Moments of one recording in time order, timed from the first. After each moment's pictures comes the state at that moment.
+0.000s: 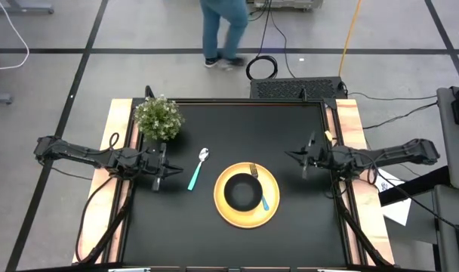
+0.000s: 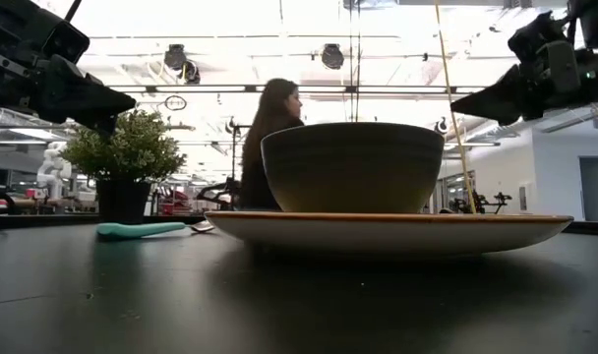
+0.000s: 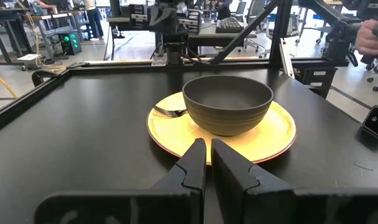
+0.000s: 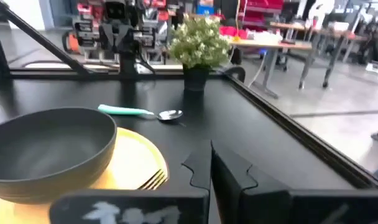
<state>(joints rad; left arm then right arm) -0.15 0.35 0.01 0.21 -0.05 0.00 0.10 0.37 0.06 0.18 0.39 -0.03</state>
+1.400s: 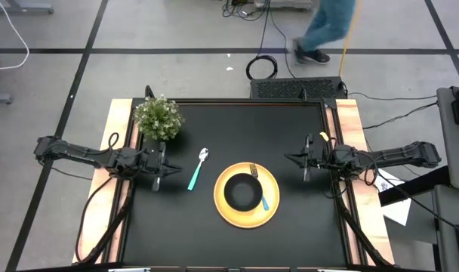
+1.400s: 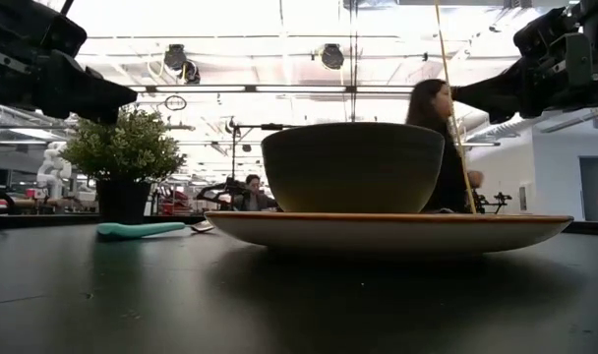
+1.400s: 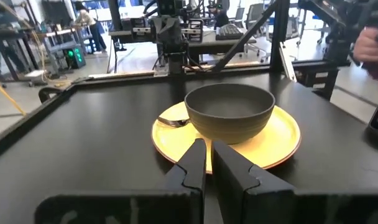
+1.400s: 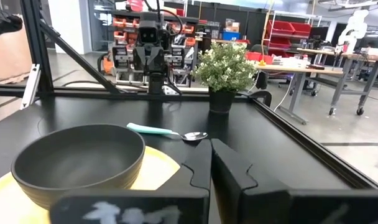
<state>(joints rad) -0.15 0.35 0.01 0.24 -0.05 0.06 0.05 0.38 0.02 0.36 0.20 -0.07</state>
